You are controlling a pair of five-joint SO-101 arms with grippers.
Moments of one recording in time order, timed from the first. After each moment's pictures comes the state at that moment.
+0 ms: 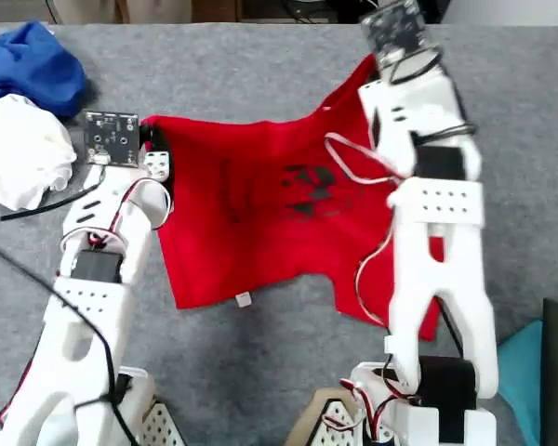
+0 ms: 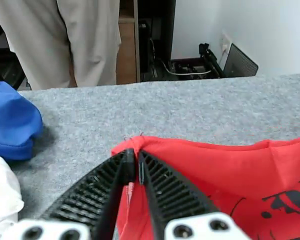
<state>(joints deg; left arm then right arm) 2.4 -44.1 58.1 8.8 -10.1 -0.8 -15.0 18.9 27.4 17.3</state>
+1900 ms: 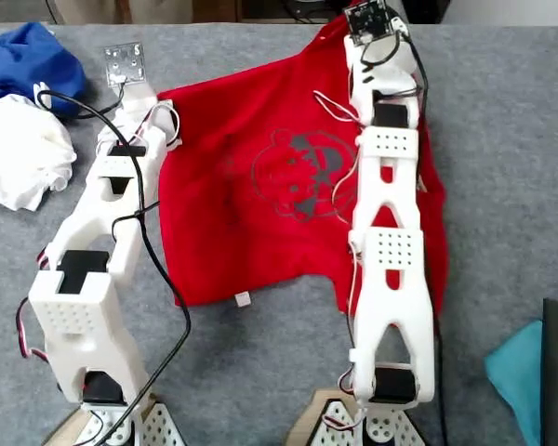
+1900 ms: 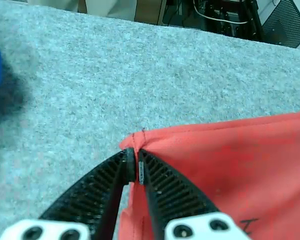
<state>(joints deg) -2.6 22.6 9.1 5.8 -0.5 -0.3 82.7 -90.5 18.0 17.2</state>
